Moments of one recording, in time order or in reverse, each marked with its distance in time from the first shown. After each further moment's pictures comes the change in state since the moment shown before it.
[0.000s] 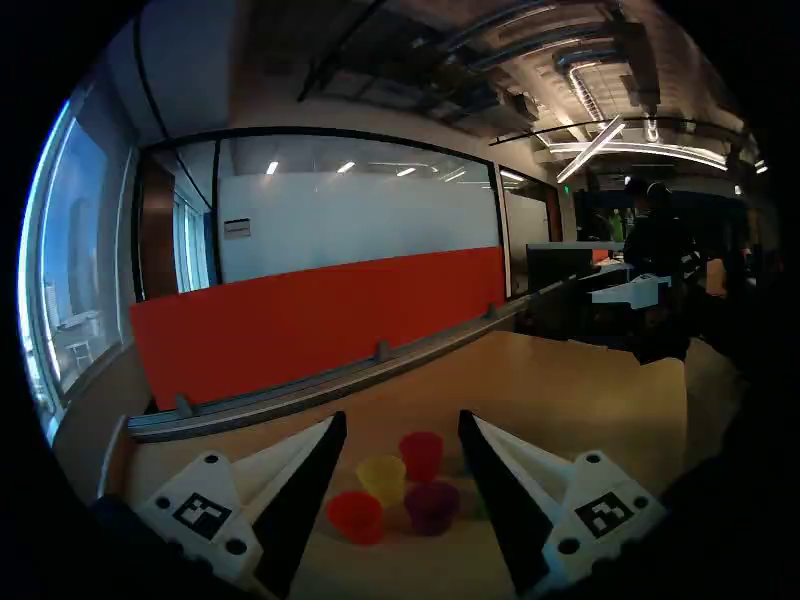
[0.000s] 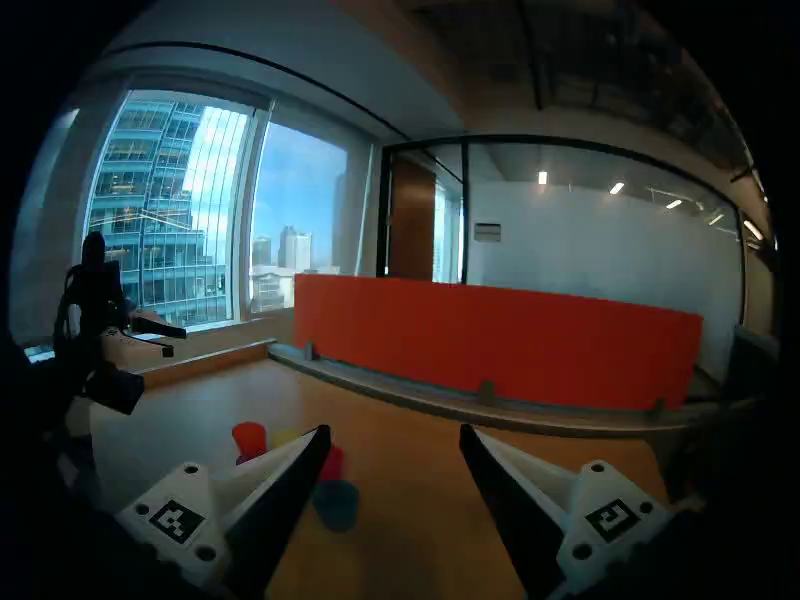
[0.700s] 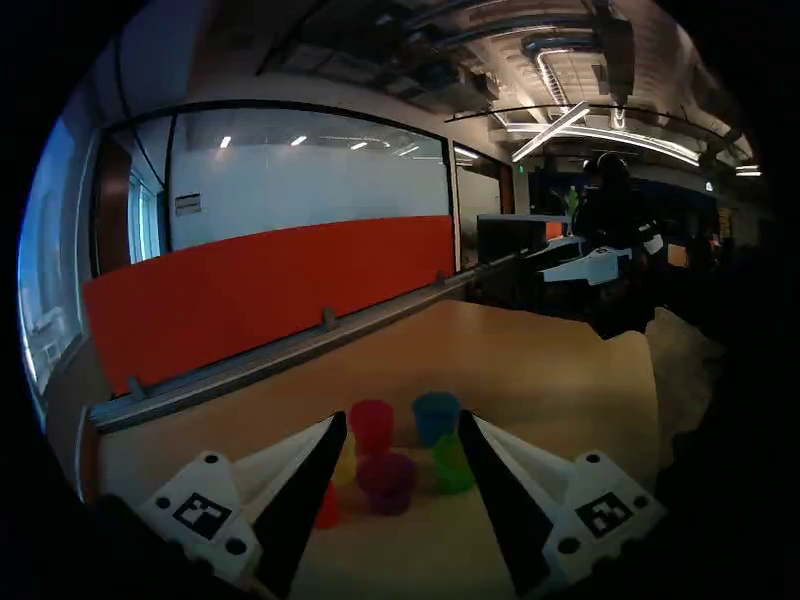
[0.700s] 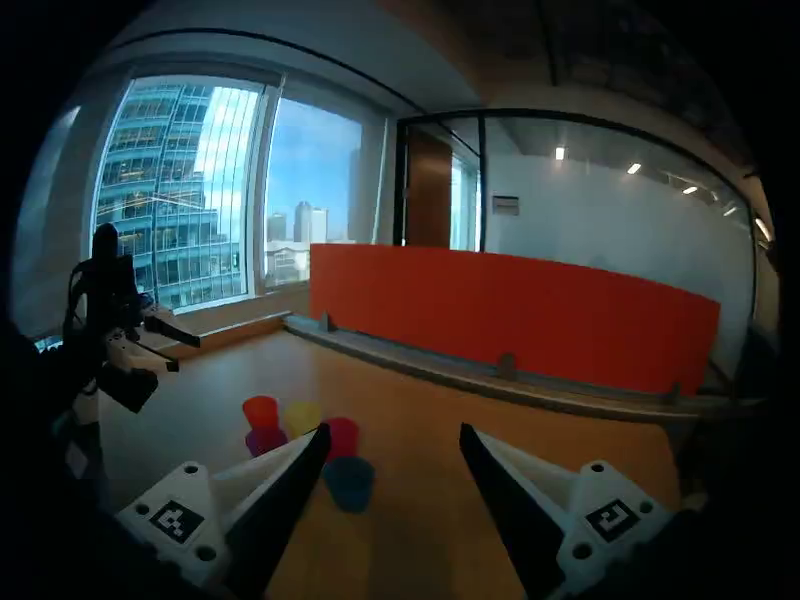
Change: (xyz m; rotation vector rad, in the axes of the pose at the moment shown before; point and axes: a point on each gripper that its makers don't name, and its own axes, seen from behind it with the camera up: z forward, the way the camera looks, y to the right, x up) left arm -0.049 0.038 0.017 -0.184 -0.089 0.005; right arm -0.032 -0.019 0.016 0.059 -0.098 -0.003
